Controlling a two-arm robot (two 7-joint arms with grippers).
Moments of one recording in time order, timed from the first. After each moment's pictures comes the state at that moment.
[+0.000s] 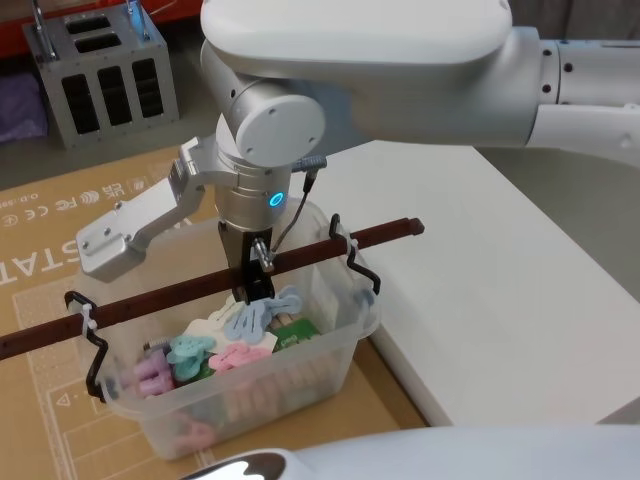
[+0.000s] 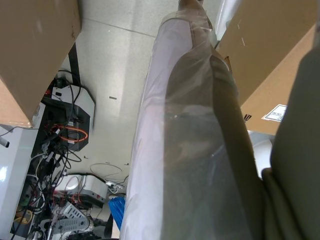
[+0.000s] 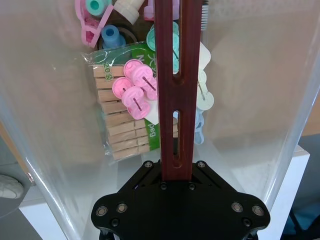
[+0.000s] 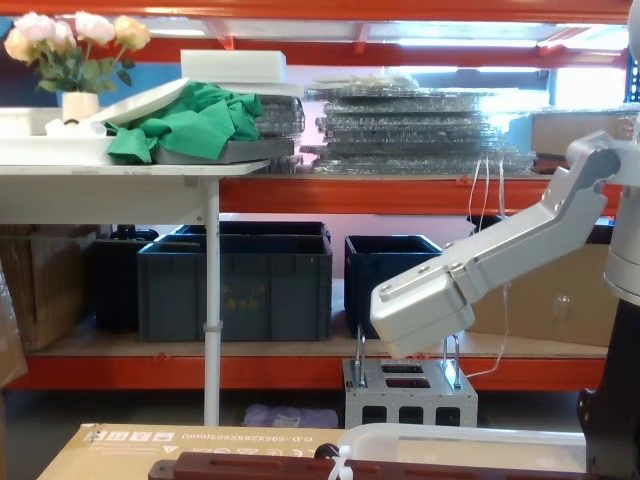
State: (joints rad) left arm -1.47 0.98 1.56 -0.90 0.05 0.15 -1.47; right arm 1.26 0.65 -1.48 -1.62 -0.42 -0.47 1.33
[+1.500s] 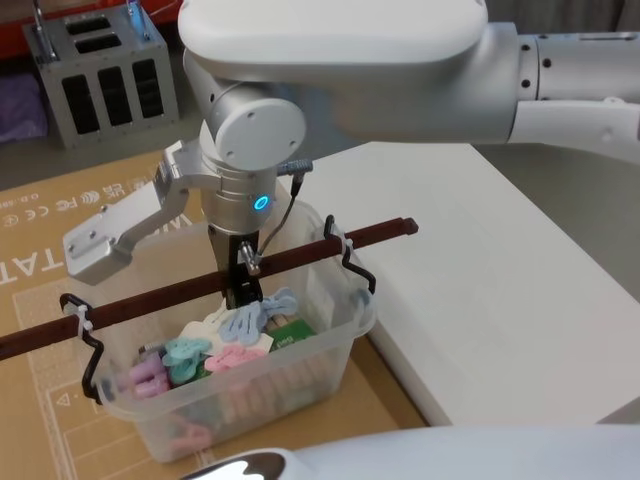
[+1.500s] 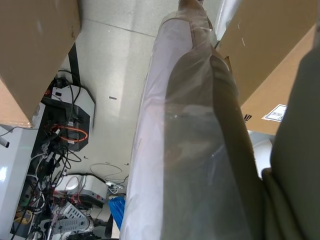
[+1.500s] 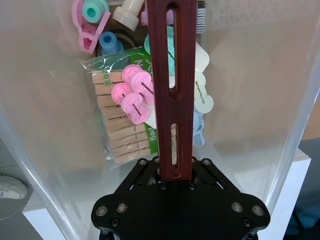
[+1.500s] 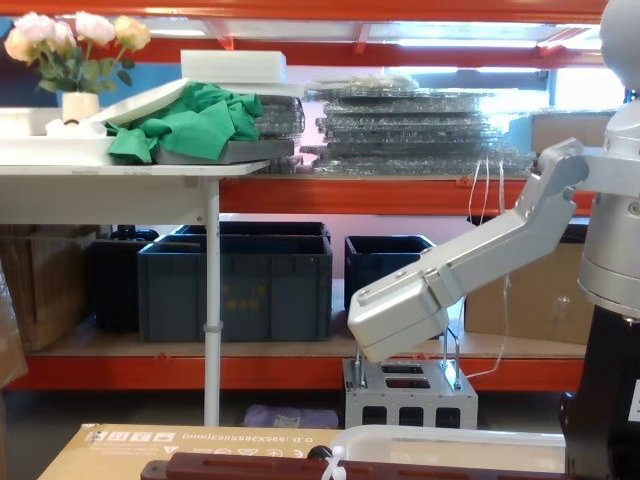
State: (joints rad) left arm -1.47 0.98 1.56 -0.90 0.05 0.15 -1.47; right arm 1.30 0.61 -1.53 -1.58 -0.40 -0.45 1.32
